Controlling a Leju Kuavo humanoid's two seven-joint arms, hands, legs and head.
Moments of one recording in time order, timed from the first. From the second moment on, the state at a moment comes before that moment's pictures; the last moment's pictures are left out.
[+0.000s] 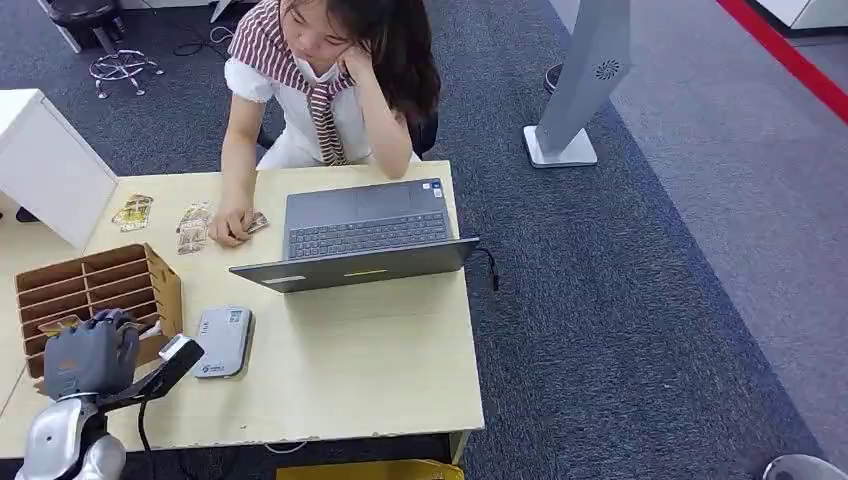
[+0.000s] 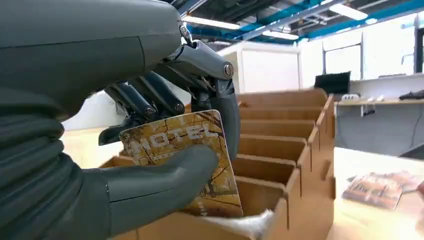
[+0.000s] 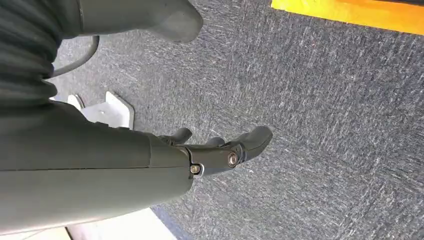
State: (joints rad) left arm -0.18 0.22 0.00 -1.12 -1.25 0.41 -0.04; right arm -0.07 0.10 -1.04 -0.19 1.42 -0.18 0.01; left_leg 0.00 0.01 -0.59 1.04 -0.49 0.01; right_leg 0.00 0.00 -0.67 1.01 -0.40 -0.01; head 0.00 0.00
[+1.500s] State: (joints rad) left arm -0.70 0.26 -0.15 -0.77 -1.36 0.44 0.02; right arm -0.07 0.09 -1.02 -0.19 1.44 -0.15 -0.03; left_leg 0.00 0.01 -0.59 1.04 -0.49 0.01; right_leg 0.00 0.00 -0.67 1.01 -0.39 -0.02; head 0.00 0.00
